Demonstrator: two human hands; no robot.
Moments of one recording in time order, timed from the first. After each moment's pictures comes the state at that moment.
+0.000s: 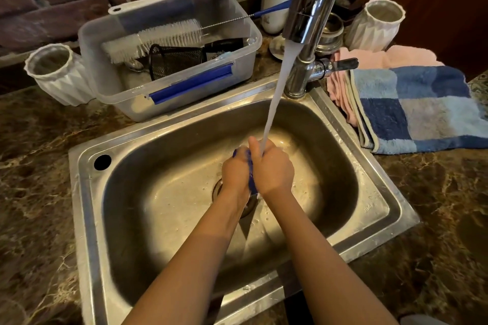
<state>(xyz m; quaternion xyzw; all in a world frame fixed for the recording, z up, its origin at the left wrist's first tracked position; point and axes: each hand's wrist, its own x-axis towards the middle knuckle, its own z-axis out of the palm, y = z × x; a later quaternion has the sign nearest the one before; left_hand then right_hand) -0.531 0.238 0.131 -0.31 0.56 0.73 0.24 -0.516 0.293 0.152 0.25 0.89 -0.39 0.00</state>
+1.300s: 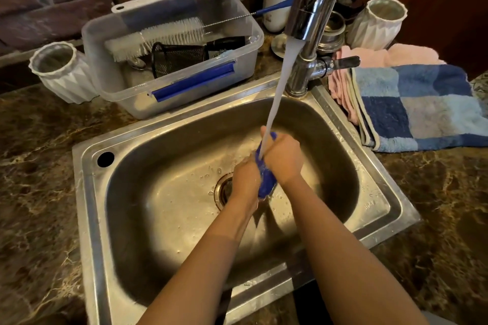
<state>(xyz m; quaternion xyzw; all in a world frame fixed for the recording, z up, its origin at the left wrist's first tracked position) -0.511 0.246 0.144 -0.26 0.58 0.73 0.26 -0.534 0.318 0.144 0.29 0.87 -0.40 0.02</state>
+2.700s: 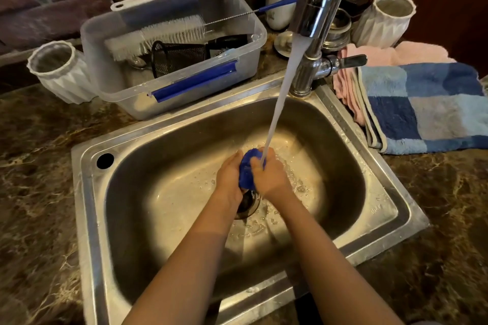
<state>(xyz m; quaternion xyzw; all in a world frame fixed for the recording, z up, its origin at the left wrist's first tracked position) -0.537 0.219 0.105 -0.37 0.49 0.75 0.26 -0.508 0.293 0.135 0.24 0.81 -0.53 0.12</state>
